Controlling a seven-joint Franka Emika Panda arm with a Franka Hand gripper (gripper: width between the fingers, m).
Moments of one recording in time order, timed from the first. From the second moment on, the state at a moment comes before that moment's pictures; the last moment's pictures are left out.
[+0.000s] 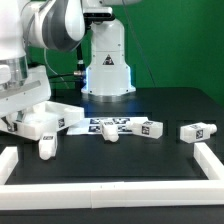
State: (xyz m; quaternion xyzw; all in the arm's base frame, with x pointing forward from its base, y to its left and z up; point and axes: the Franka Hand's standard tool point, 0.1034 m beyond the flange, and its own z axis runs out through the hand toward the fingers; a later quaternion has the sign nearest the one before) arm 0.392 -0.231 0.032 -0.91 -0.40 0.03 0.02
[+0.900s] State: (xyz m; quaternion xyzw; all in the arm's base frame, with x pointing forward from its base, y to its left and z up) arm 0.478 -0.142 0.086 -0.98 -0.19 0.05 0.00
